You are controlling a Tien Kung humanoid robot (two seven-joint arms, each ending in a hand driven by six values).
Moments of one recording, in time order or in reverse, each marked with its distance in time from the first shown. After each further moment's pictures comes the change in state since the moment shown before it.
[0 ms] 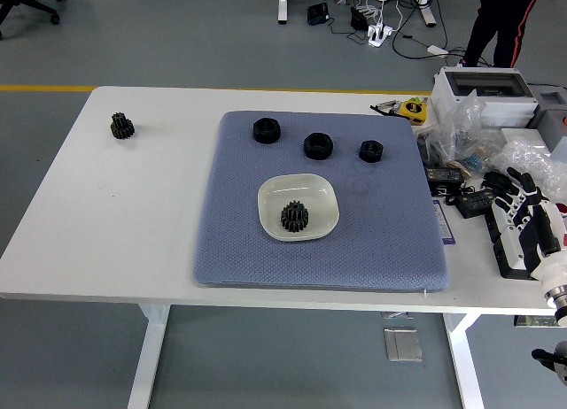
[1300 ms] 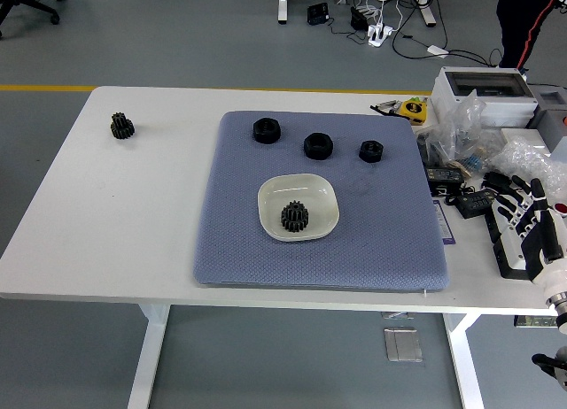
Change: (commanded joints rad) left arm 0.005 0.001 -0.015 0.000 0.032 -0.004 0.011; right arm -0.014 0.008 0.003 0.008 0.020 -0.006 -0.017
